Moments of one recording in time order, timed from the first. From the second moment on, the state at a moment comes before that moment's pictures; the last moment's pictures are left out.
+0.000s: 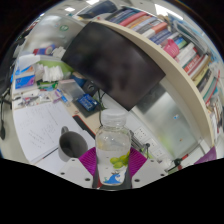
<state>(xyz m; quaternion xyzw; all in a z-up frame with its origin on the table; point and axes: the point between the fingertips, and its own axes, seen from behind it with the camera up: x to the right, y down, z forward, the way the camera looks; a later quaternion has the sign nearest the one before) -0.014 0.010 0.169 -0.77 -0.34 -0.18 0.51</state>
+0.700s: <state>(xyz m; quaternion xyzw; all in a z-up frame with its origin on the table) 0.036 0.034 0.081 -0.80 -0.05 0.04 0.60</state>
